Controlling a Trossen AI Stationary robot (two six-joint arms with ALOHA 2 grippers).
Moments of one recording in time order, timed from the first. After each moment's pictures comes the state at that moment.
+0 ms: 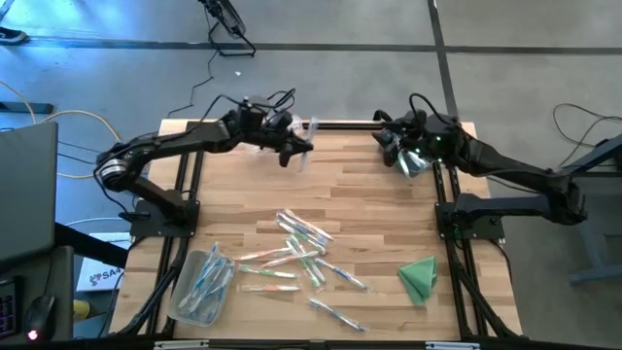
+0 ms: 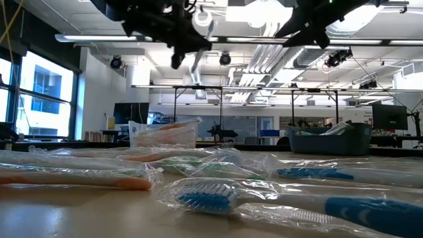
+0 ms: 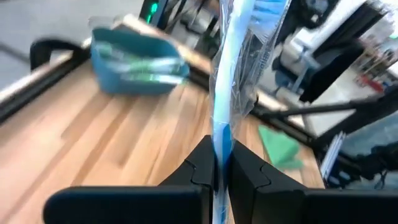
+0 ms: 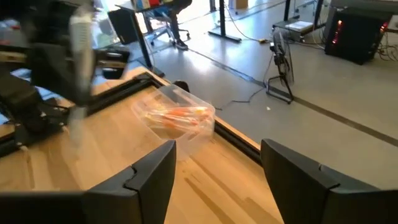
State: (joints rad) left arm 0.50 1.42 1.10 0.01 0.49 -0.33; right arm -0.45 0.92 0.85 -0.23 0.16 0.21
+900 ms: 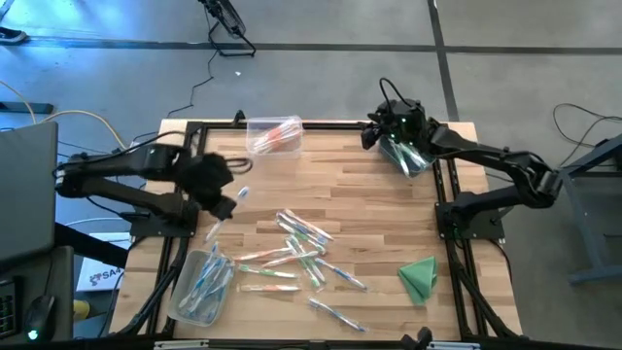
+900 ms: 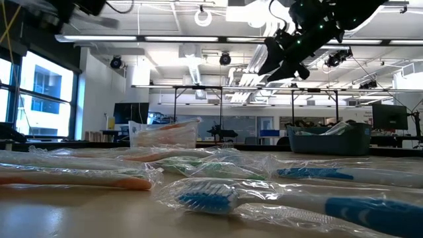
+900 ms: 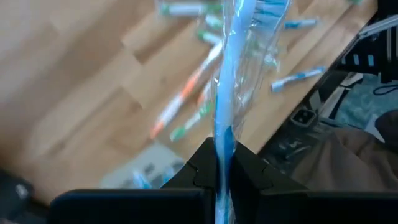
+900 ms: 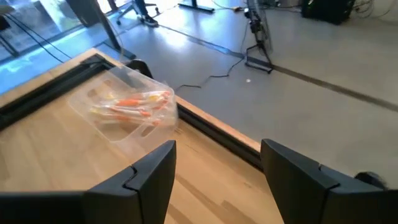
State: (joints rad) left arm 0.03 0.93 1.10 -1.18 0.30 -0.99; right arm -0.64 1.26 0.85 -0.01 0.08 0.23
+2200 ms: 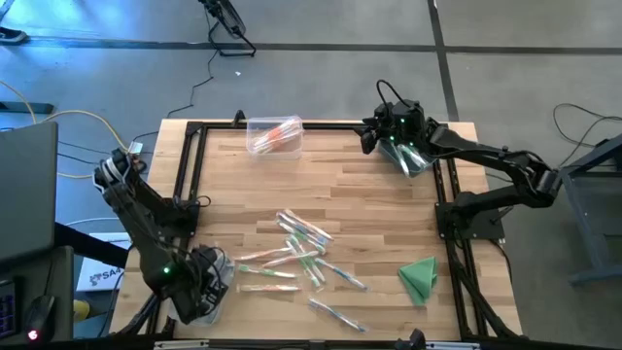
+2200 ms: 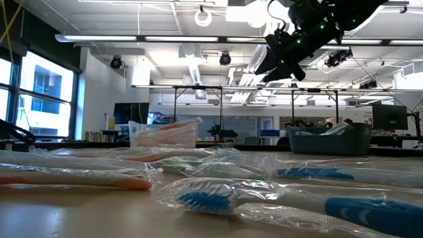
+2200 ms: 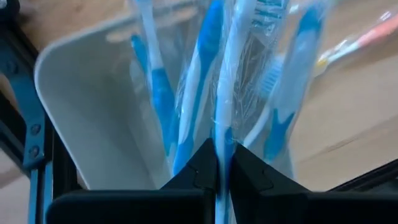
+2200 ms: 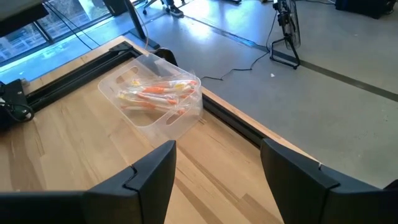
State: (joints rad) left arm -1.00 1.44 1.10 -1.13 -0.11 -2.08; right arm -0.64 1.27 0.85 -0.01 -0.04 0.21
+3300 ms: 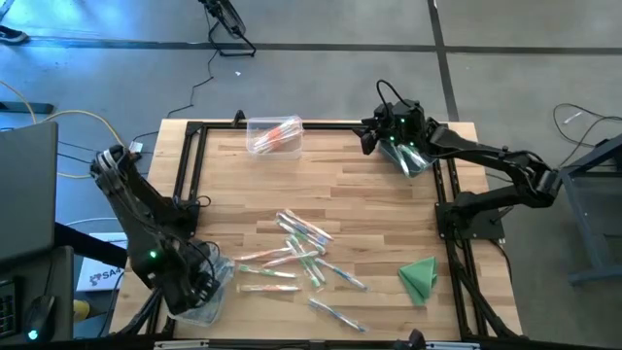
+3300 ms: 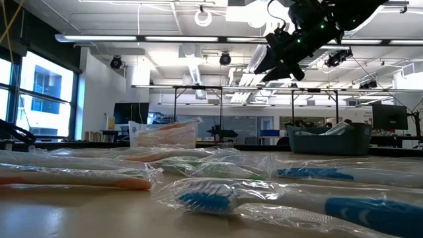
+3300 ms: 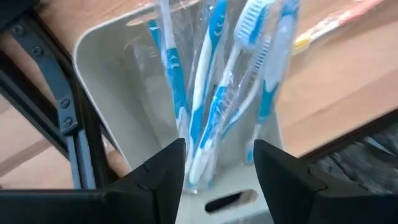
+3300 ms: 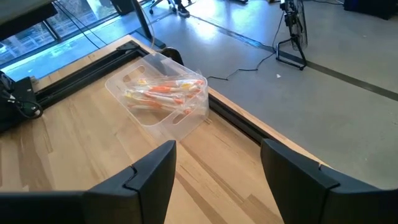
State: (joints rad) left arm -0.99 1.33 1.16 -1.22 -0.04 -2.05; right arm -0.64 1.27 0.85 -0.01 -0.06 0.21
